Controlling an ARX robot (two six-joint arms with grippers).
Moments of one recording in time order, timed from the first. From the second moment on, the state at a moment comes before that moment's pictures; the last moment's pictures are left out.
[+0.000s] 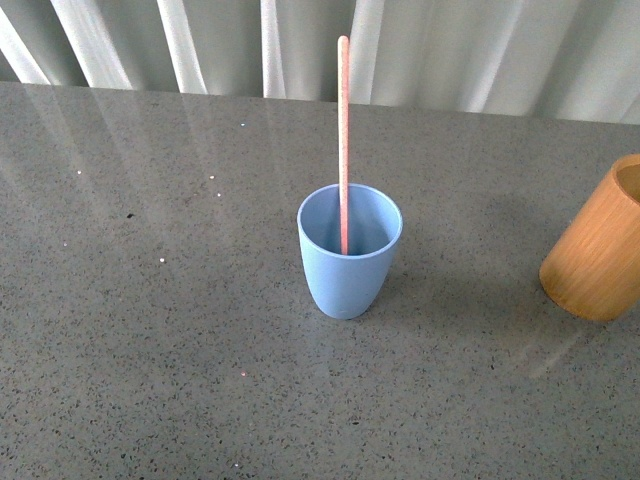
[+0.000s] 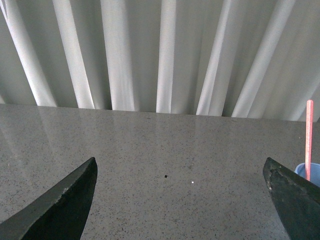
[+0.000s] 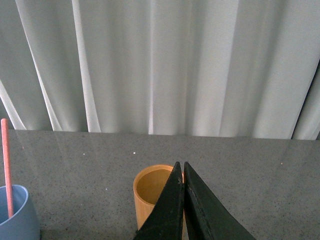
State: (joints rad) left arm 0.00 0.00 0.02 0.00 0.00 0.00; right arm 0.00 0.20 0.02 0.20 0.00 -0.01
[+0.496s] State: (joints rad) left arm 0.00 0.00 0.02 0.00 0.00 0.00; right arm 0.00 0.00 0.02 0.00 0.00 -0.01
